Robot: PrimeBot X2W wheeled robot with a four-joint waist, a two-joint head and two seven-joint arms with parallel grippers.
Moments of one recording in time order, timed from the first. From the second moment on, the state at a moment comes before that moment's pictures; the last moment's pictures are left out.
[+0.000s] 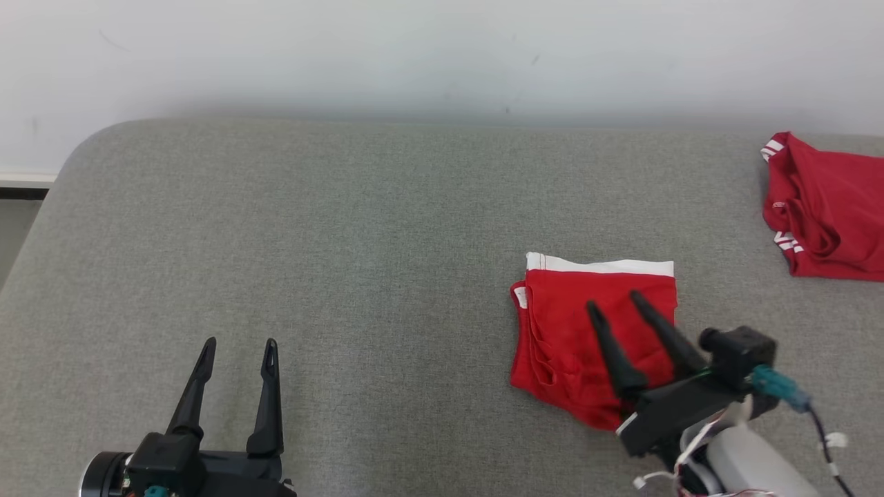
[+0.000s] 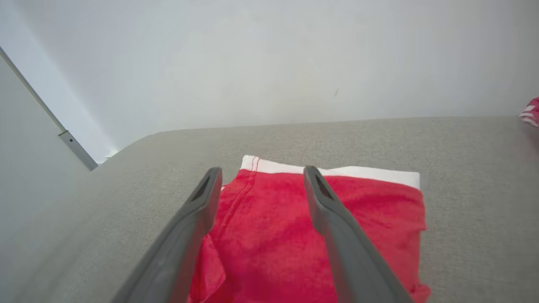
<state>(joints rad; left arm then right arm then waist) -0.07 0.05 -0.02 0.10 -0.10 -0.12 -0.26 -0.35 -0.25 0.46 0.44 0.57 0.13 -0.24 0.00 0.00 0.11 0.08</state>
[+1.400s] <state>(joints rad) -0.08 0.05 -0.05 0.12 -0.10 -0.12 -0.26 -0.28 -0.07 0.31 0.65 0.27 0.13 -0.26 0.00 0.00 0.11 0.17</state>
